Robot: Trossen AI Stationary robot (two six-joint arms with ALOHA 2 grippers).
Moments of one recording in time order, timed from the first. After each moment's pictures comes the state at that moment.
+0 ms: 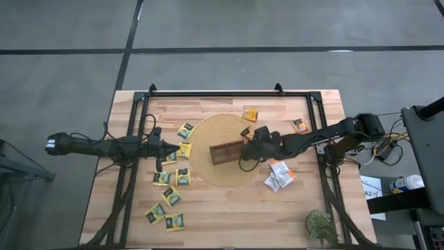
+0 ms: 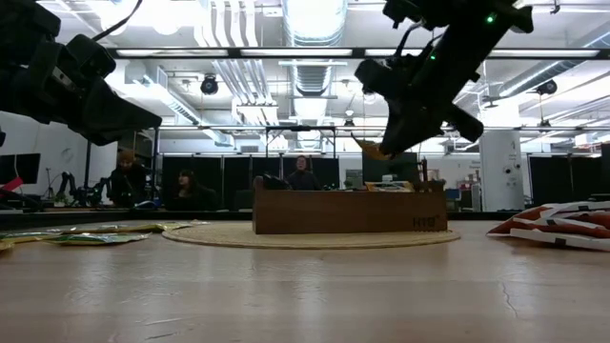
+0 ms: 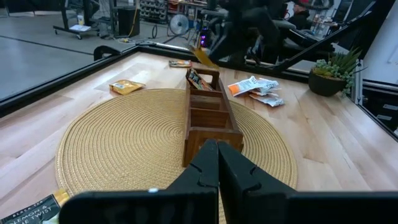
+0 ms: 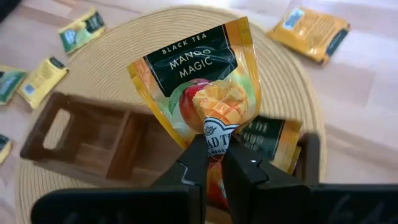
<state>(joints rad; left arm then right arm) -0.08 0.27 0.01 0.05 -0.23 -0.18 0.11 1.54 0.92 -0.41 0.61 1.15</state>
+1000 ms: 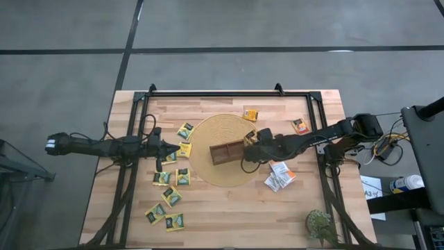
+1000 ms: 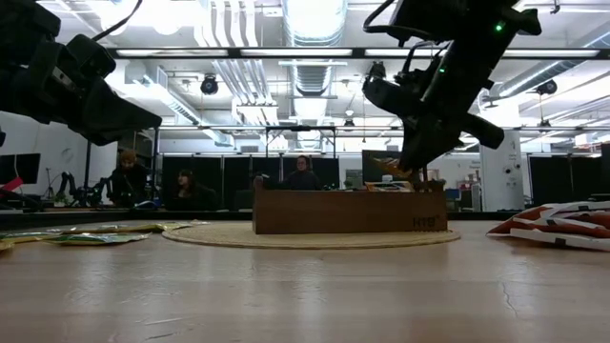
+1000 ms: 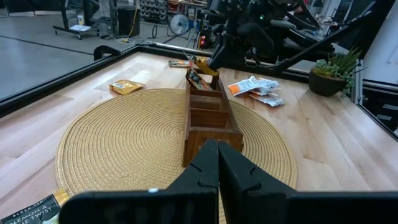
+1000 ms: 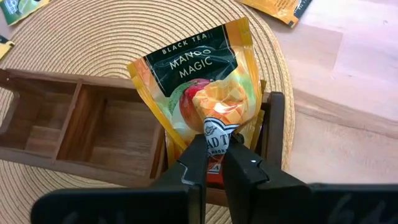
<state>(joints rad) -0.08 0.27 0.01 0.05 -0.23 -0.18 0.12 1.55 0.92 -0.55 0.57 1.25</state>
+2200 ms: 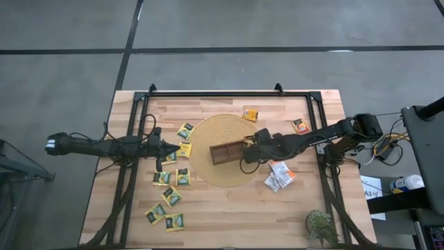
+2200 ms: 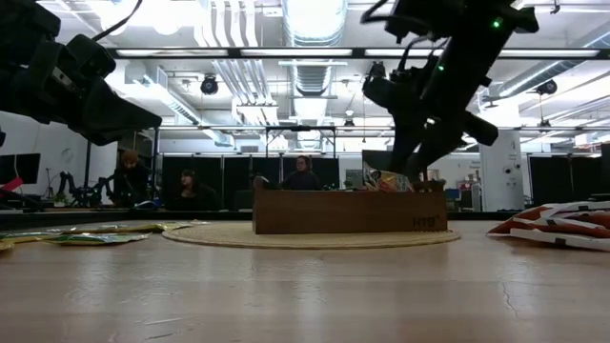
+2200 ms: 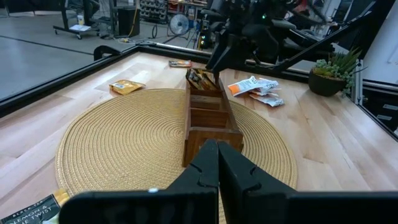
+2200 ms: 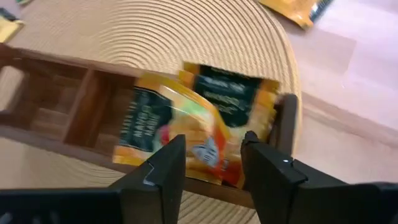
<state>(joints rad) -0.08 0.27 0.01 0.05 -0.23 -0.18 0.12 1.55 0.94 -0.54 0.54 1.15</state>
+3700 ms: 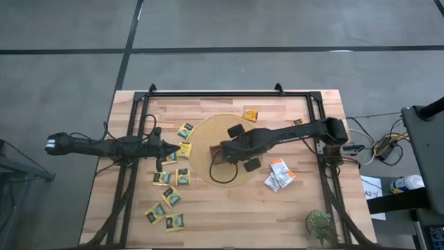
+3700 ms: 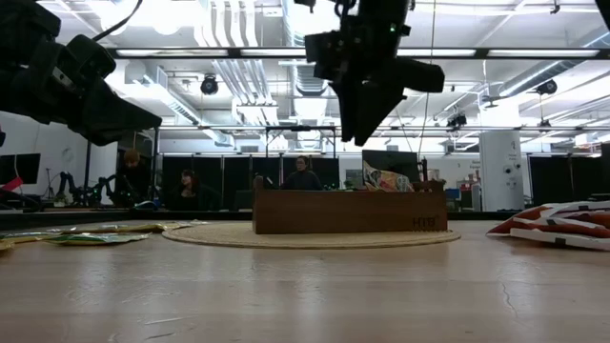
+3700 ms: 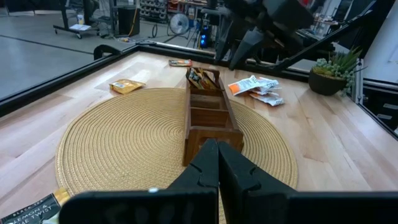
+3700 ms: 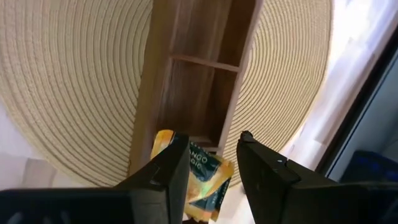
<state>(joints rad) -0.08 0.27 0.01 0.05 -0.23 -0.18 0.09 1.94 1.64 -1.08 0.36 -0.40</state>
